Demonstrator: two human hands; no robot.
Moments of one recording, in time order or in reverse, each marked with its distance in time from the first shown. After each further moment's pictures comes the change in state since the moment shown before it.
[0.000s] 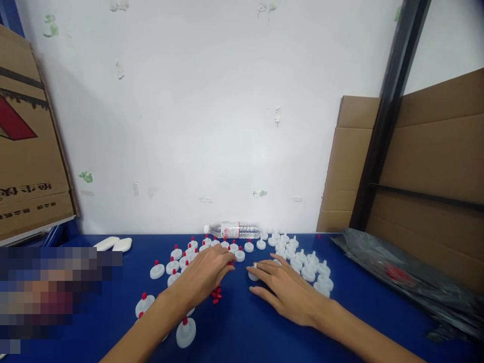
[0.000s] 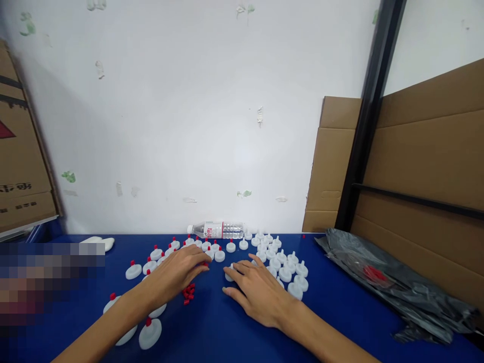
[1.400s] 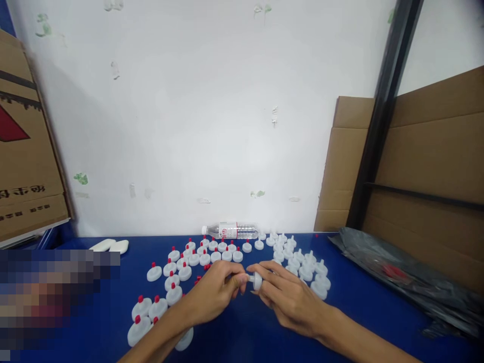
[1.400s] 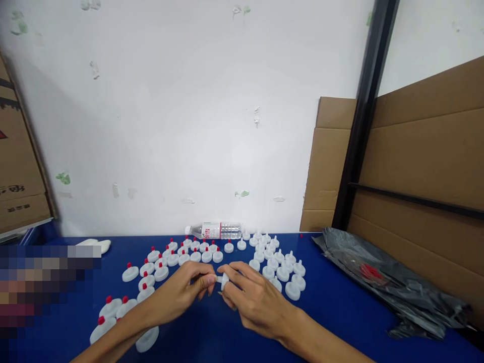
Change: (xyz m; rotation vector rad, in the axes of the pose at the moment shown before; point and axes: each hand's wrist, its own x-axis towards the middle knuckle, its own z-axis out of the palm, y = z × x) left_hand -0.003 0.034 0.008 -0.737 -0.050 -0.086; right_hand -0.010 -0.003 0.000 -0.075 0.395 -0.435
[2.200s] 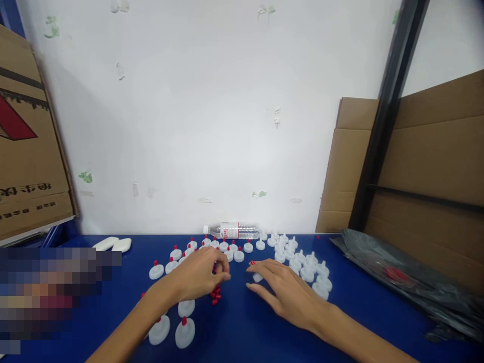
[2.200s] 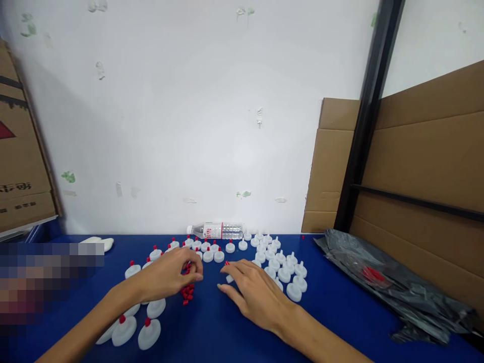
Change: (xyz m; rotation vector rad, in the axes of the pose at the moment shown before) left_hand -0.001 0.001 -0.044 0.456 -0.029 -0.168; right_hand 0.013 -0.002 0.000 0.124 -0.206 0.410
